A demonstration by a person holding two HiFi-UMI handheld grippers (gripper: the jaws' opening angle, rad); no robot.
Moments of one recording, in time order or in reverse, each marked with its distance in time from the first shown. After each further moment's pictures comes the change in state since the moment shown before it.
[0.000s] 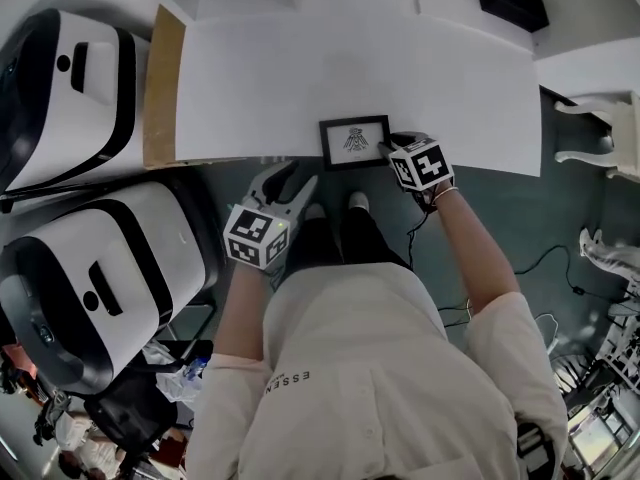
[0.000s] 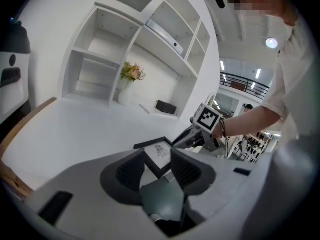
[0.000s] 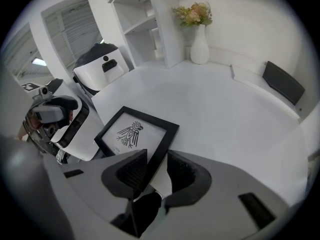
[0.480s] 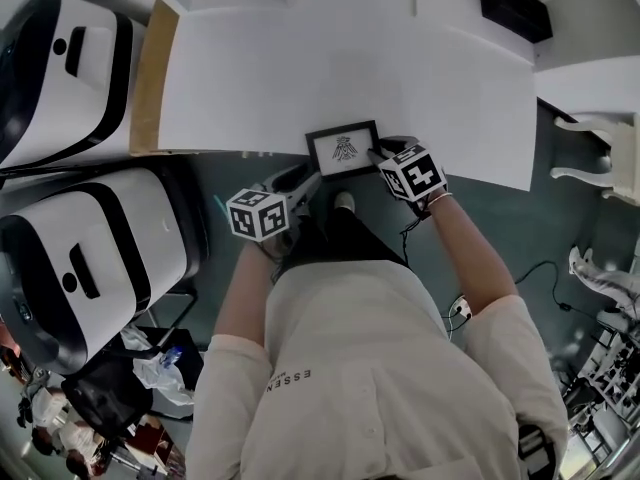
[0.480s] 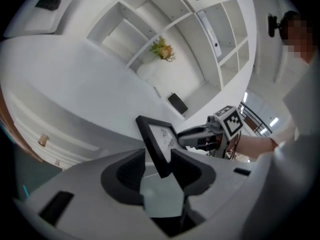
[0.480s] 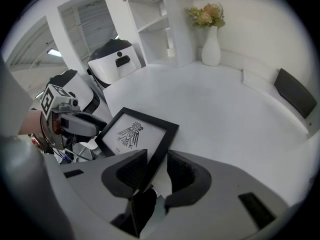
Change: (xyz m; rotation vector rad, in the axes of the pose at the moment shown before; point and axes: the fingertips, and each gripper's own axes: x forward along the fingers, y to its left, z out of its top) left arm 0.069 -0.018 -0.063 -0.481 0.052 -0.048; right arm -0.009 -0.006 -0.012 -0.141 0.012 0.081
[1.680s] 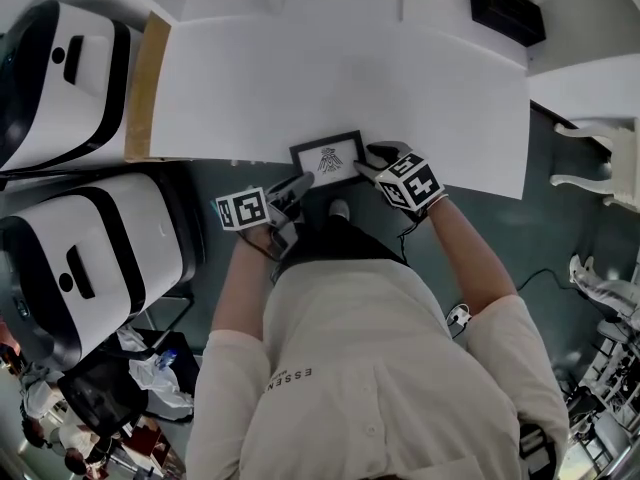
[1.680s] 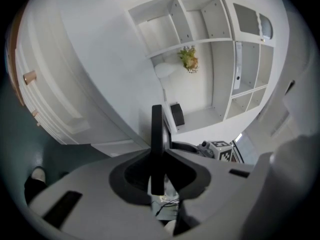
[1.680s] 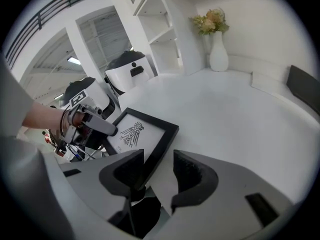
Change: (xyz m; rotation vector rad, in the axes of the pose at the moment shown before) left arm 0.027 -0.015 0.004 -0.413 -0.051 -0.182; right arm -0.006 -0.001 -0.002 -0.071 -0.115 0.164
